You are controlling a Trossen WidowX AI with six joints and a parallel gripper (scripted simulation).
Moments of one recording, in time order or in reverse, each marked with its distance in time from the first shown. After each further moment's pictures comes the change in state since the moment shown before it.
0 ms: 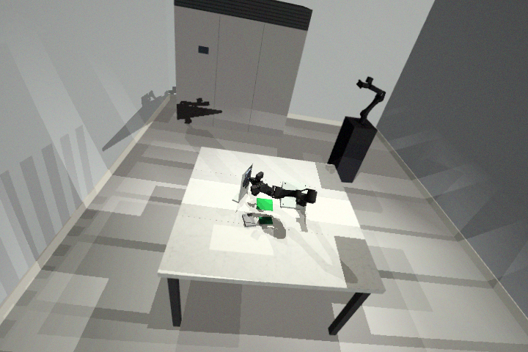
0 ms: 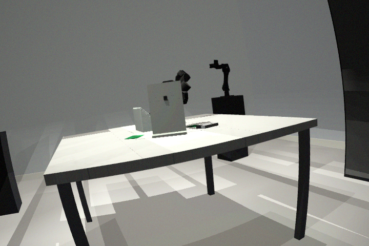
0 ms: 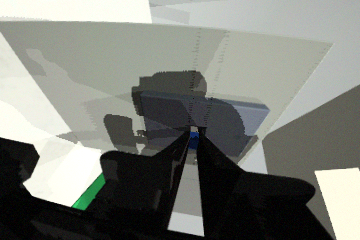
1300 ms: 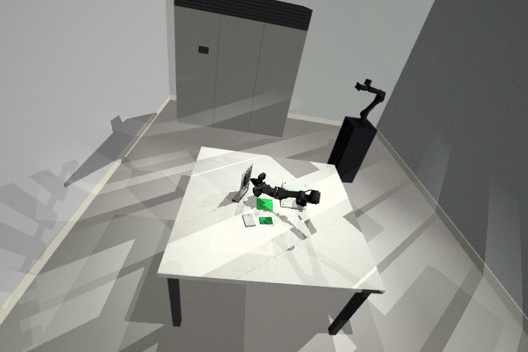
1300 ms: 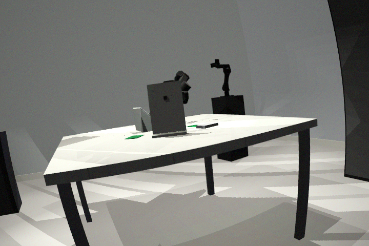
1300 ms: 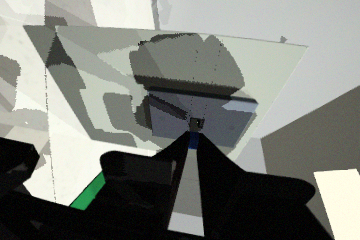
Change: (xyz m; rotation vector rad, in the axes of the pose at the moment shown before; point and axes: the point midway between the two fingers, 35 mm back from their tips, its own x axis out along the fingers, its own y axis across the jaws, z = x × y) arm -0.018 -0.001 -0.002 -0.007 -0.007 0.004
